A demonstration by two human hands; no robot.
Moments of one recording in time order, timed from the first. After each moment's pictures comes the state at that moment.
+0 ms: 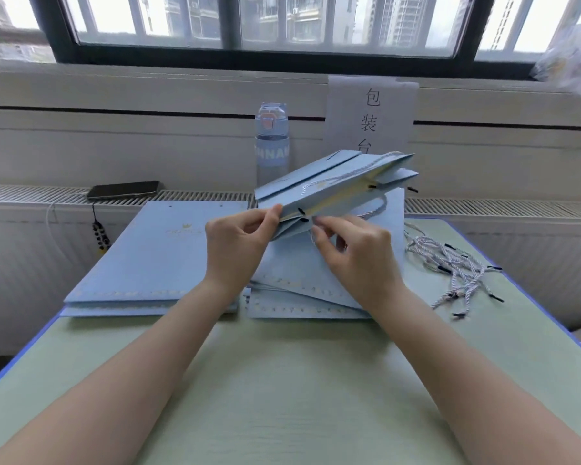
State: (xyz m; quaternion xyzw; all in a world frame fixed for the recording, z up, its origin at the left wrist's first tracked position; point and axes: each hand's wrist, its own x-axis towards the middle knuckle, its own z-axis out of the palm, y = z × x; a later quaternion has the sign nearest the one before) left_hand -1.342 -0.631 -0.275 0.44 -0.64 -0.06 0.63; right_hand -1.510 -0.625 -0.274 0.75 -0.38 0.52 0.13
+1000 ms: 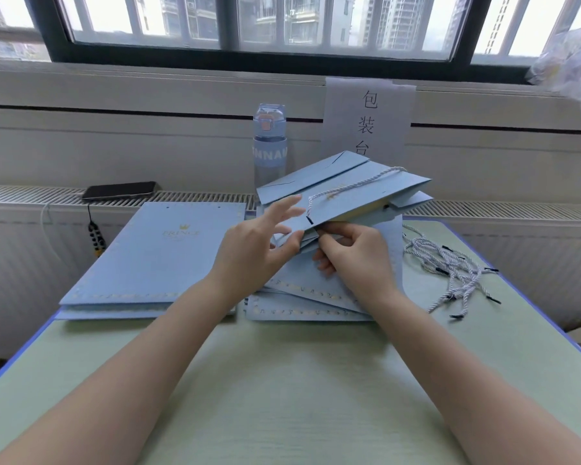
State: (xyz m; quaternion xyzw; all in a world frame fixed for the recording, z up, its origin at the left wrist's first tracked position) left_hand -1.340 -0.635 -0.277 0.38 -0.79 0.02 0.48; right_hand -1.499 -0.612 -0.262 0.58 -0.49 0.54 -0.36
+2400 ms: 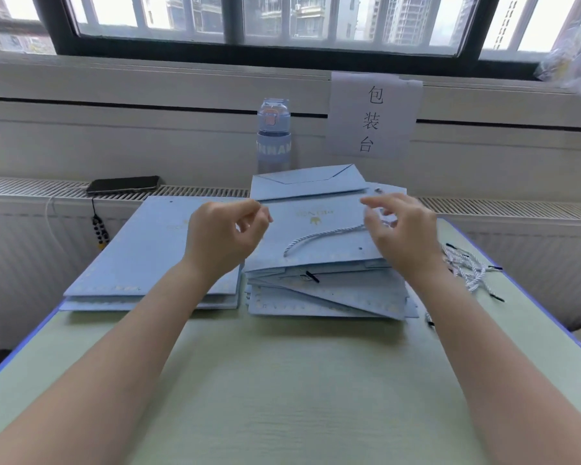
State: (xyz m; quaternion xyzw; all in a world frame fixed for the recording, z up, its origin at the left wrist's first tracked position) left_hand -1.307 -0.644 -0.272 0.44 -0.73 0.09 0.52; right_hand -1.558 -0.640 -0.256 0.69 -0.54 0.48 0.00
